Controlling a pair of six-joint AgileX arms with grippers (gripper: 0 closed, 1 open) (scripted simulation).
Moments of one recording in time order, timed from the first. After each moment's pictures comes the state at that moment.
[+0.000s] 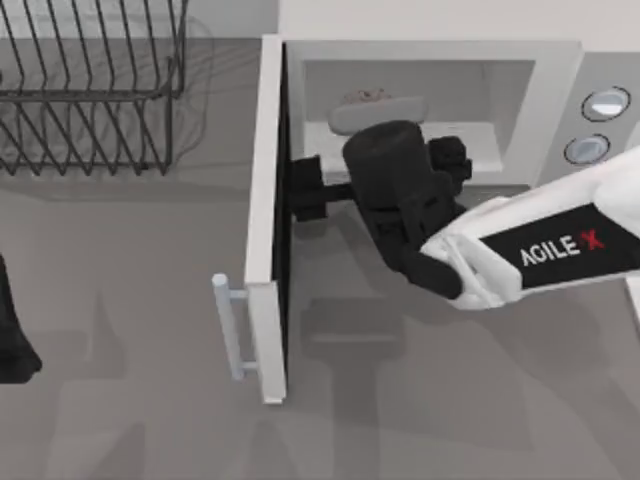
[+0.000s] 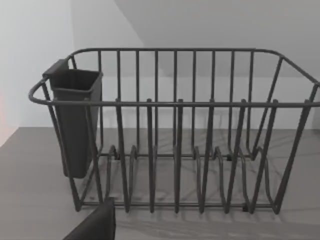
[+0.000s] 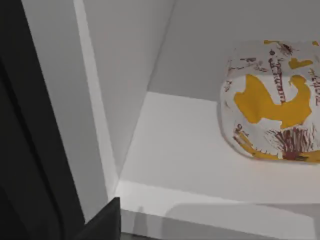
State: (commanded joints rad) left arm 0.00 0.00 0.00 0.00 0.00 0.00; right arm 0.81 2.14 1.20 0.52 0.45 0.23
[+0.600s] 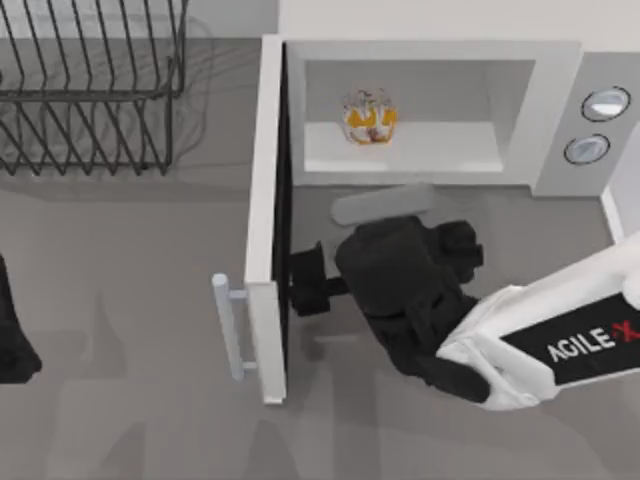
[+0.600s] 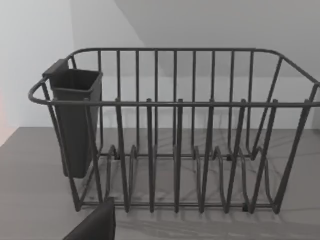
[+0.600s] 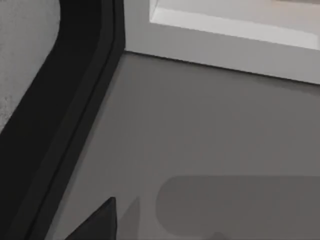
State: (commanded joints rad) left arm 0.00 0.00 0.00 0.00 0.00 0.00; right arm 0.86 2.02 0.88 0.53 0.57 0.33
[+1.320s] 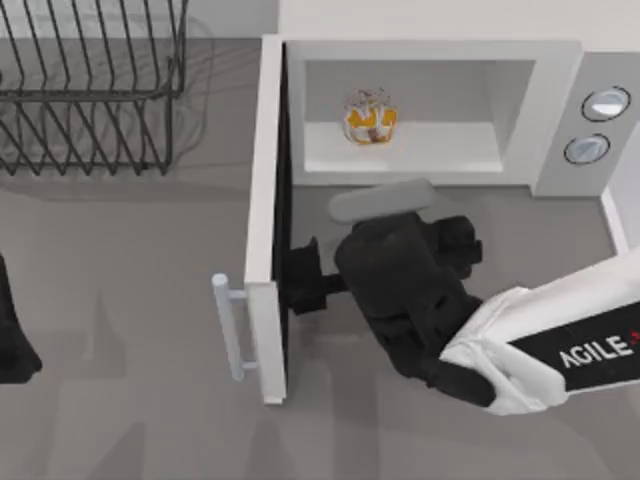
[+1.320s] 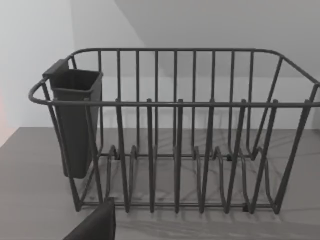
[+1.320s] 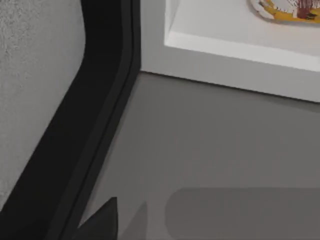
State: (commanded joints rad) left arm 0.00 0.00 0.00 0.00 0.00 0.00; right arm 0.87 1.96 0.90 0.54 0.57 0.32
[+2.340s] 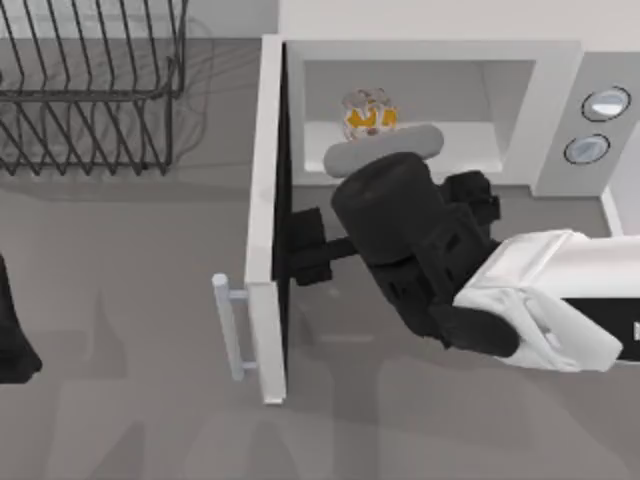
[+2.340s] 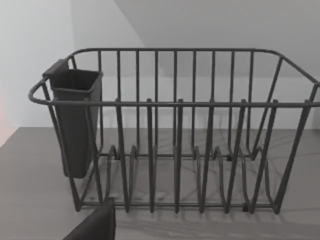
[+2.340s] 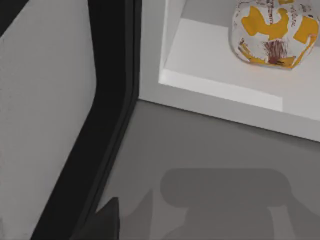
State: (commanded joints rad) left arm 0.00 0.00 0.00 0.00 0.00 0.00; right arm 0.86 1.77 0.99 0.16 0.56 0.32
